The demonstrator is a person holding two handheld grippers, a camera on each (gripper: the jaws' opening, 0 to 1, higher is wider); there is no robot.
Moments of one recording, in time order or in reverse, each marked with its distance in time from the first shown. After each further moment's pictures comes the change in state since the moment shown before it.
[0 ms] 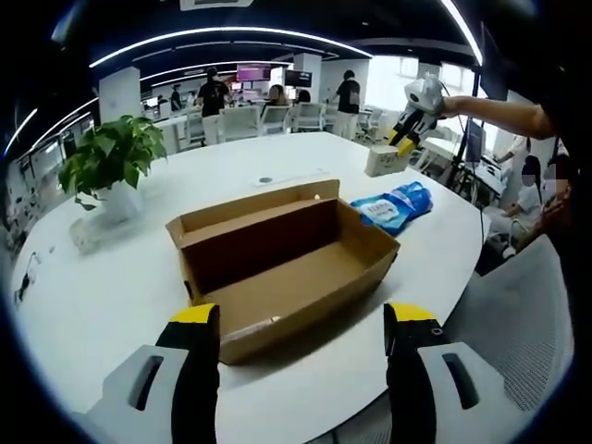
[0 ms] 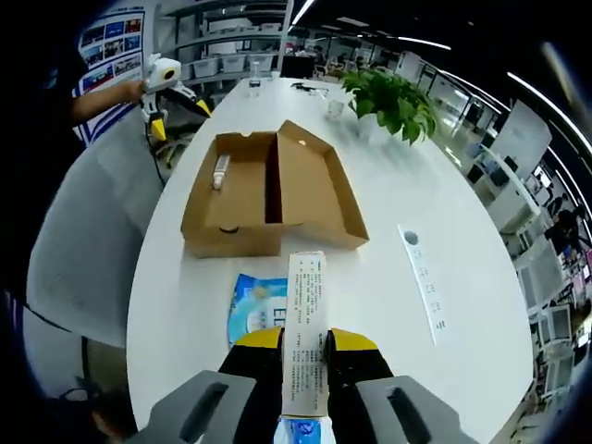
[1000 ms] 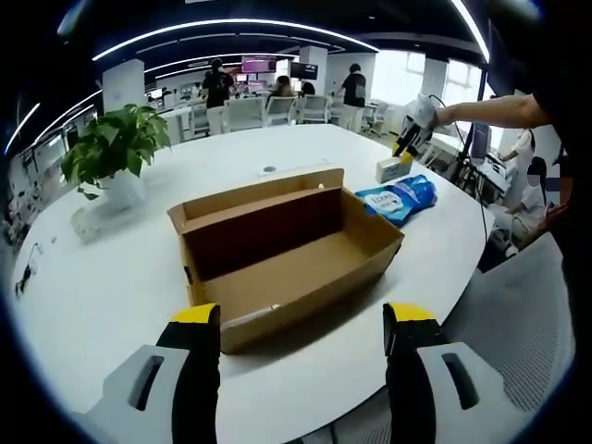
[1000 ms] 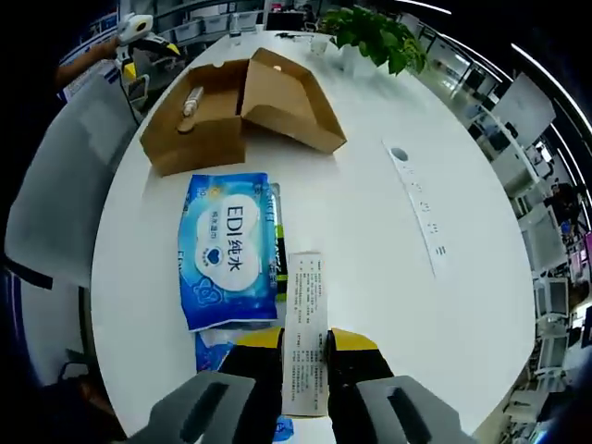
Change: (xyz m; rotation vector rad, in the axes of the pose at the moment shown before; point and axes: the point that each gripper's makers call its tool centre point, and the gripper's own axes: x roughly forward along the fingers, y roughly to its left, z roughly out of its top) left arm 0.003 0.002 -0.013 -0.021 0.038 0.021; right arm 0.027 -0.036 -0.107 0.022 0.220 -0.018
